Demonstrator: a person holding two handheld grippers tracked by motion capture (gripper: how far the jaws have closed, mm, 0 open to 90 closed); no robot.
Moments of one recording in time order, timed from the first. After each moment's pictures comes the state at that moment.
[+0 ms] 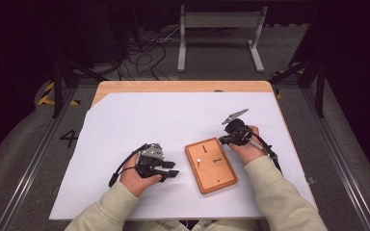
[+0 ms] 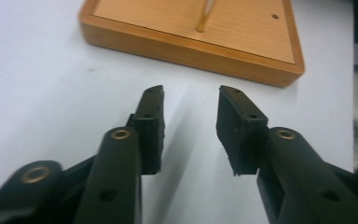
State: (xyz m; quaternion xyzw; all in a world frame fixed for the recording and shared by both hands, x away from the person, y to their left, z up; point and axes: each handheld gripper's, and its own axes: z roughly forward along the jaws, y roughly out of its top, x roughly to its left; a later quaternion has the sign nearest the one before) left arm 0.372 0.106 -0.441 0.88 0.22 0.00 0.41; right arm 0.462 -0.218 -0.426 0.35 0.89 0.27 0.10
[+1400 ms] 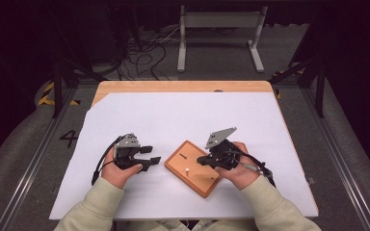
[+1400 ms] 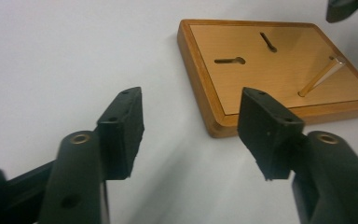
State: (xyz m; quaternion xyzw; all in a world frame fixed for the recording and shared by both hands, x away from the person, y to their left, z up) left arm 0.389 0.160 -0.439 0.84 0.30 0.05 0.45; right arm 0.371 -0.161 -0.389 0.20 0.91 0.34 0.06
